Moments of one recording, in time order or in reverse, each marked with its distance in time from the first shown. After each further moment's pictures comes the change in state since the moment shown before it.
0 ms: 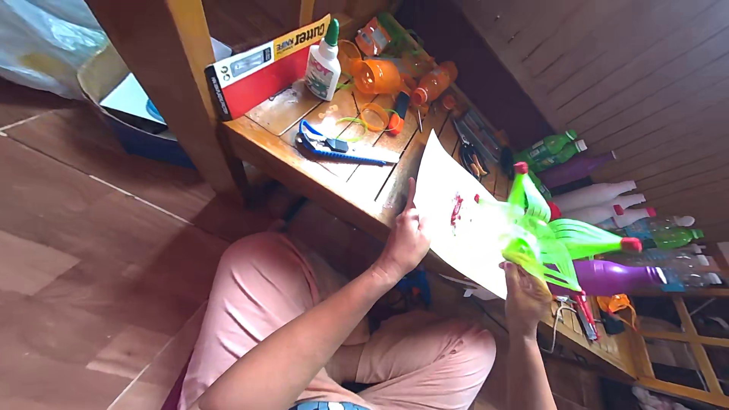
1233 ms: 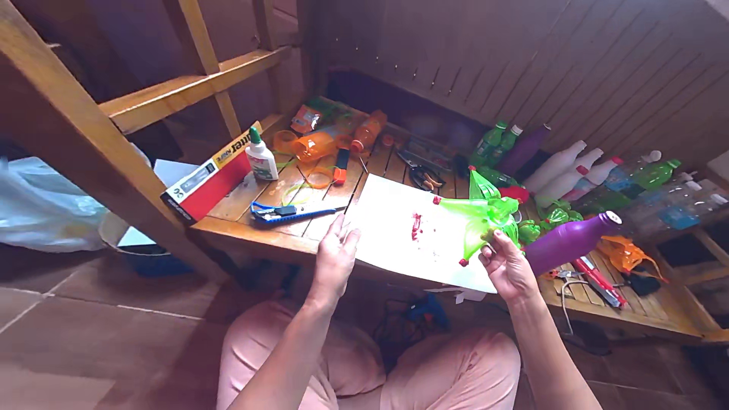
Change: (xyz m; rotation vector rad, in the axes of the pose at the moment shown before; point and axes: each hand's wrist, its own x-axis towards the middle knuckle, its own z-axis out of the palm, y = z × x) left_hand 0.016 0.002 -0.032 -0.081 0.128 0.011; right_hand 0.047 -0.024 -0.017 0.900 0.253 0.935
